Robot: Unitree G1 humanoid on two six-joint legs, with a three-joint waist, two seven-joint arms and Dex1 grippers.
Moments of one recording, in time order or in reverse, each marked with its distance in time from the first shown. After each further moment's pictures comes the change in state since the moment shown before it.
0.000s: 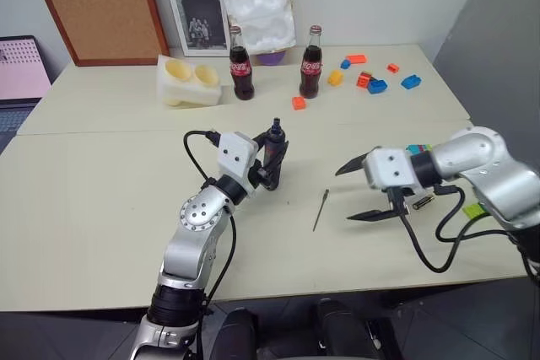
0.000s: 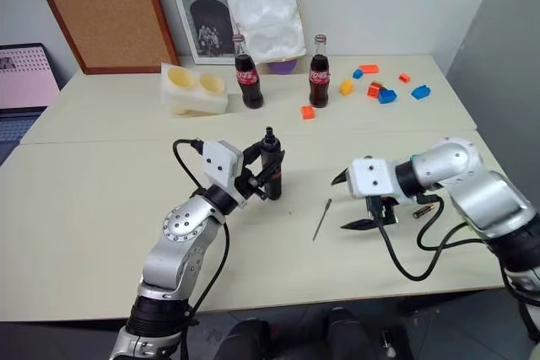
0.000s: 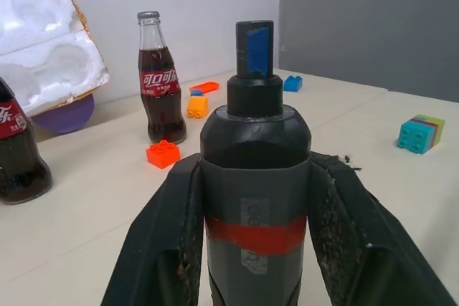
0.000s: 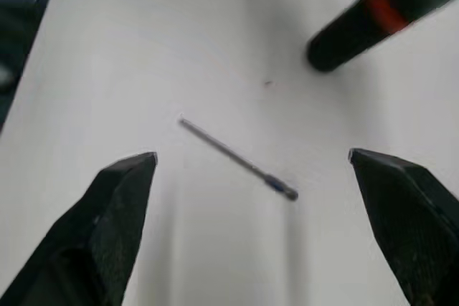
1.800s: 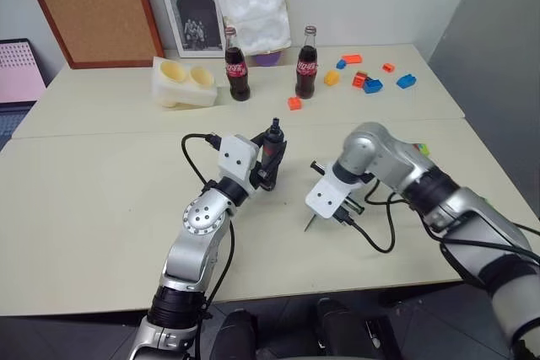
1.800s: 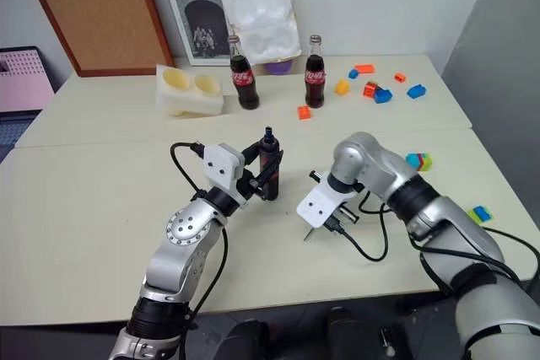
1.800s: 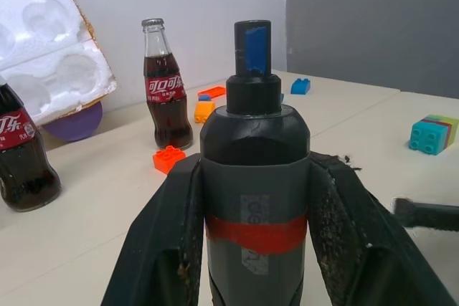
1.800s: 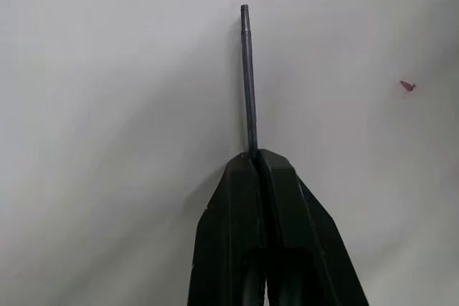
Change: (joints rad) left arm 0.011 0.016 -0.033 0.021 0.013 -0.065 0.046; right arm -0.152 0.327 0.136 0.371 -0.326 -0.304 0.131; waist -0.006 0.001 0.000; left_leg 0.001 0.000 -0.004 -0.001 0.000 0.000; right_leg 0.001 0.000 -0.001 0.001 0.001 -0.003
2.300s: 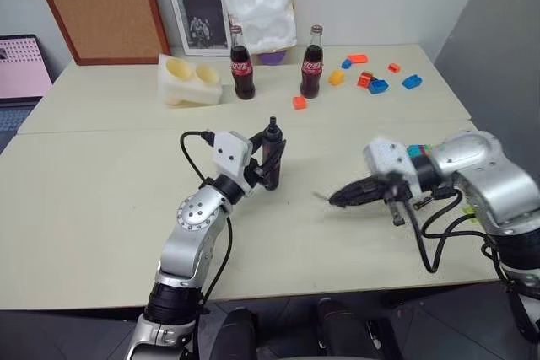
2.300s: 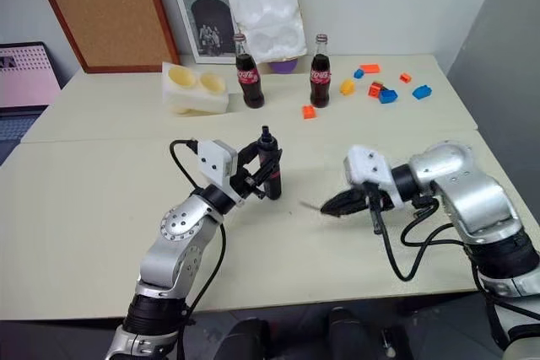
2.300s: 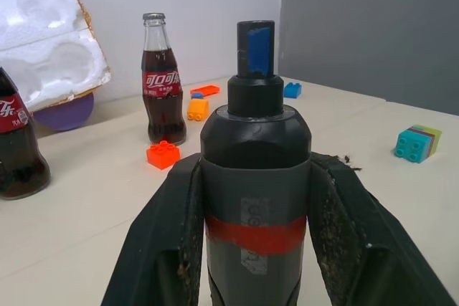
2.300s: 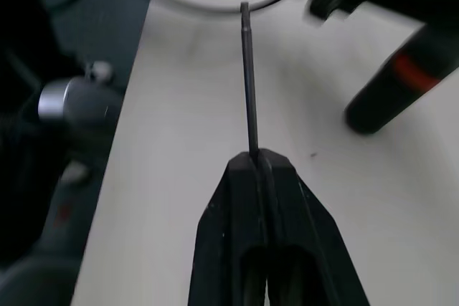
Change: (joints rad) left arm -0.033 0.010 0.034 0.004 -0.088 0.049 -0.074; right arm 0.365 -0.151 -0.662 -0.714 0.695 1.047 -0.263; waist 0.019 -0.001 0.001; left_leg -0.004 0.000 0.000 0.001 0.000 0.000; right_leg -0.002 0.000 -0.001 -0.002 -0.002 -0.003
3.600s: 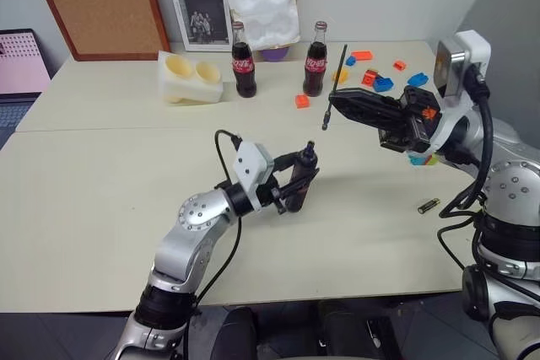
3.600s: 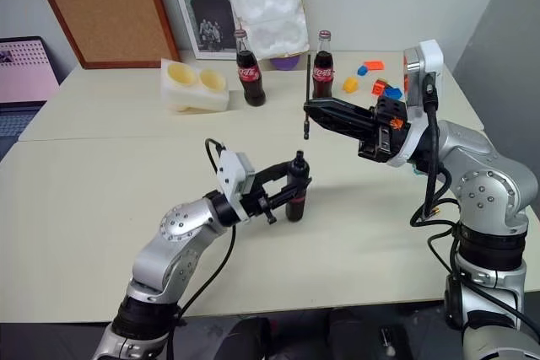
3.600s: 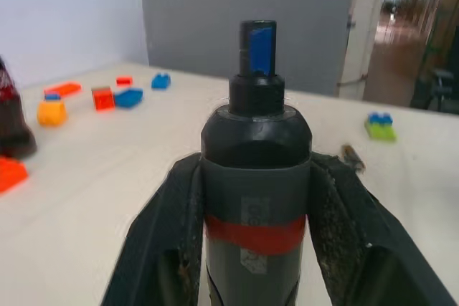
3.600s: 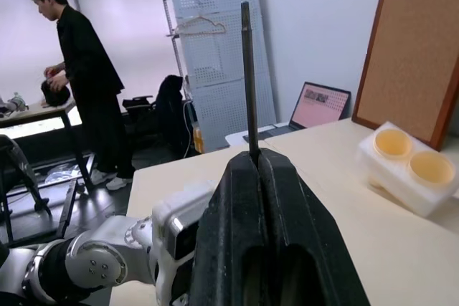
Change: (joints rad) left arm 0.036 0.081 -0.079 -0.103 -0.108 0.051 -0.271; right arm -0.093 0.211 -0.210 0.069 0.457 0.026 -0.361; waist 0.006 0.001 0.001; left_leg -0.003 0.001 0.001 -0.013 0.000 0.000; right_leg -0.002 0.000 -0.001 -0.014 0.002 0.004
